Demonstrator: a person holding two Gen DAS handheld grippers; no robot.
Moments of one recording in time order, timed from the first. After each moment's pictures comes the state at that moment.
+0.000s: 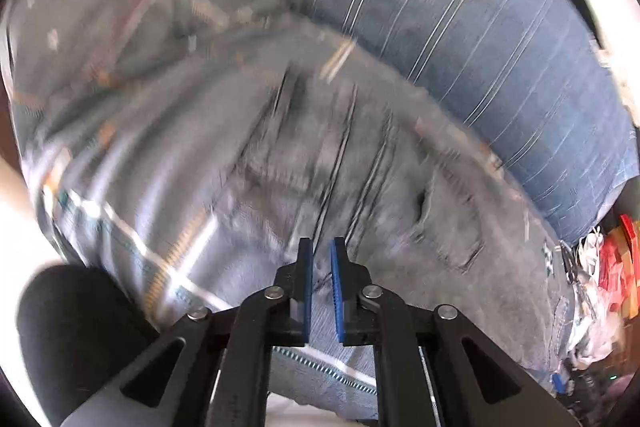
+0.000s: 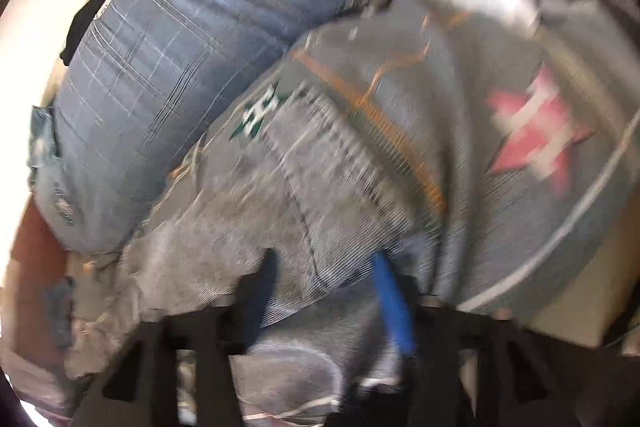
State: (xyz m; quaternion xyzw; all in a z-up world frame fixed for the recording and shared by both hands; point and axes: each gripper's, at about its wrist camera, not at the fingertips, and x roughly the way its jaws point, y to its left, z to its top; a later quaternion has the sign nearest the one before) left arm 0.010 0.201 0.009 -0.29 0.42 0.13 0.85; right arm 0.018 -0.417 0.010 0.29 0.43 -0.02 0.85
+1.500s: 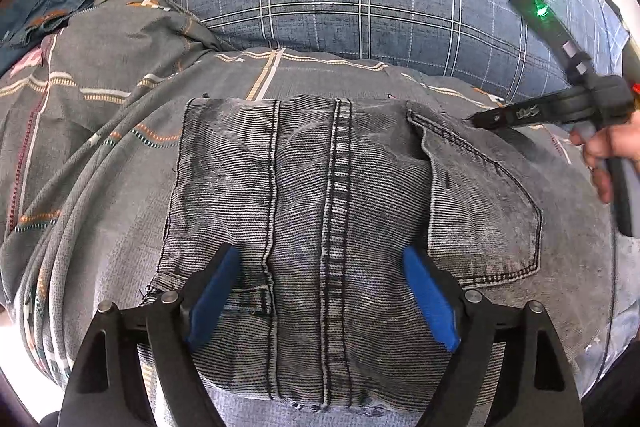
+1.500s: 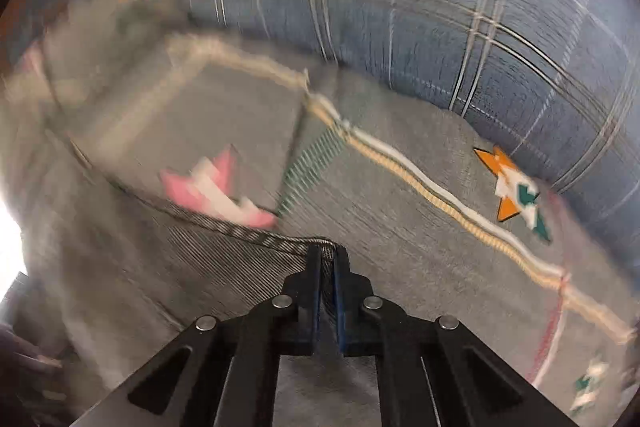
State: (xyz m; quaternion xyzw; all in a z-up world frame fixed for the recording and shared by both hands) left arm 0.095 0.176 -0.052 -0.09 0.43 0.07 0.90; right arm 0.256 0.052 -0.057 -0.22 0.51 0.27 0.79
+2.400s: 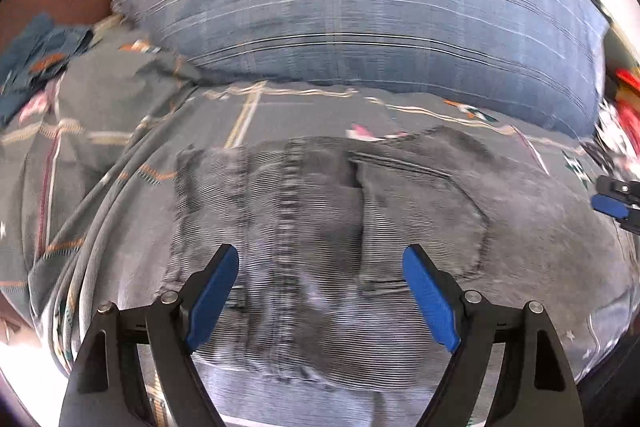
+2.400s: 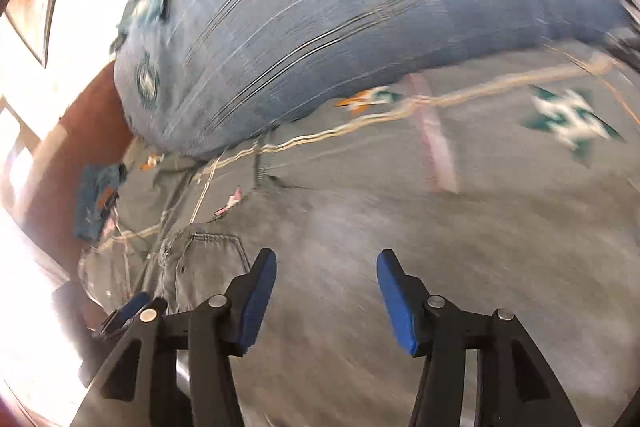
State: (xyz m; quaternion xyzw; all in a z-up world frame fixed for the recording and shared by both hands) left arm 0.078 0.139 -0.011 -0.05 0.41 0.05 0.91; right arm 0.140 -0.224 -0.018 0.19 0.46 0.22 0.84
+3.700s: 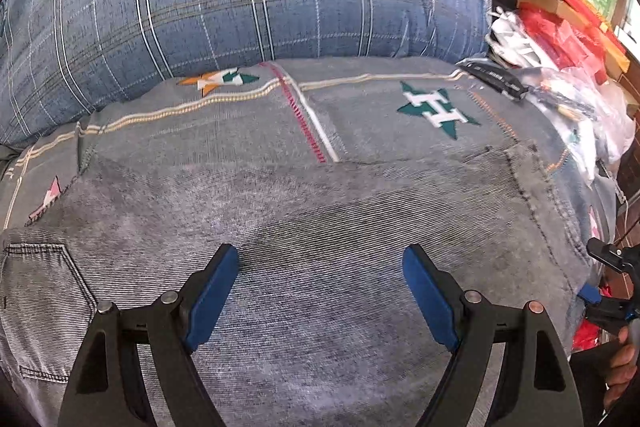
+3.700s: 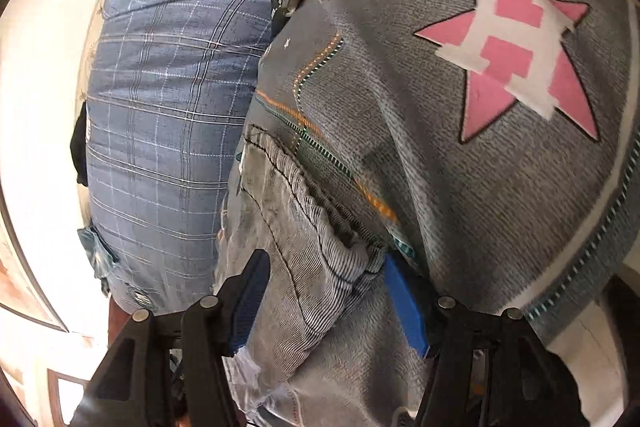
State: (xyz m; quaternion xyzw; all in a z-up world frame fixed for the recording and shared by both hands) left arm 0.182 -0.111 -0.033 0.01 0.46 -0.13 0.88; right arm 0.036 -0.470 -0.089 0.52 0.41 0.02 0.75
